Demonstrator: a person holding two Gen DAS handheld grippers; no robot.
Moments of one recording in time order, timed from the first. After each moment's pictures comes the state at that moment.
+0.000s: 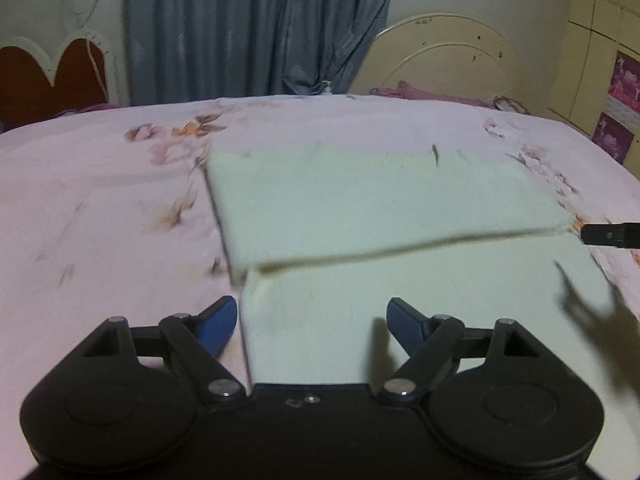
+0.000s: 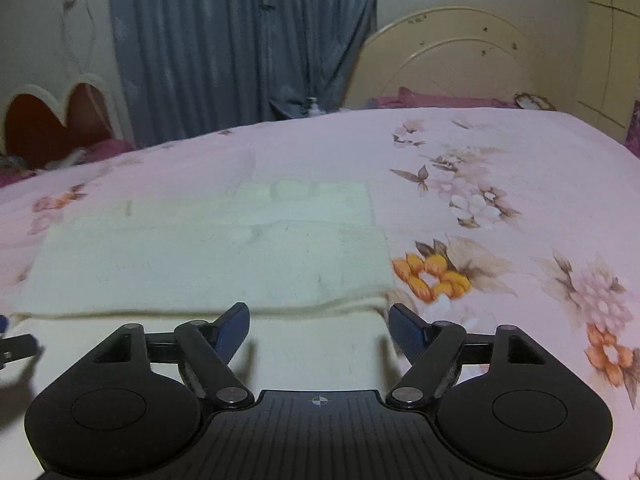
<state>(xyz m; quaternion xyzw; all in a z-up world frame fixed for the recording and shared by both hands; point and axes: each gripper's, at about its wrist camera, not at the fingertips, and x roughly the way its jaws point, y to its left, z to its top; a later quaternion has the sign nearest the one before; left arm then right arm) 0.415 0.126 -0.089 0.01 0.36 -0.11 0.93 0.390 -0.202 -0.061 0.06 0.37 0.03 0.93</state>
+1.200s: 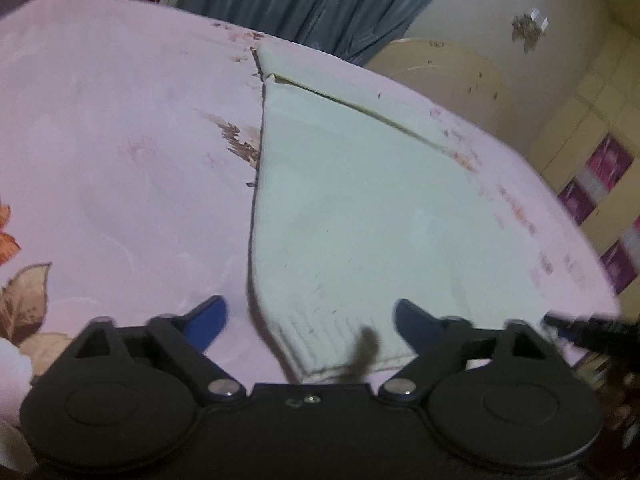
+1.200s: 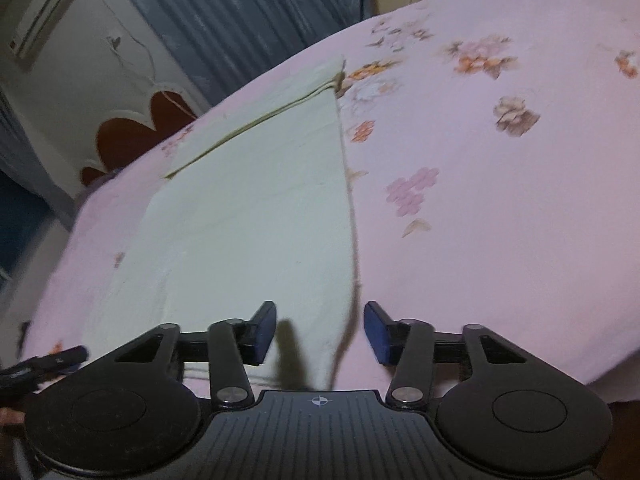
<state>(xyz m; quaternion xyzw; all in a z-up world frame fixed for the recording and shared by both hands) 0.147 0.176 -0.095 -0.18 0.39 -0.12 0.89 0.099 -0.311 -0.068 0.25 0.43 0.16 0.85</state>
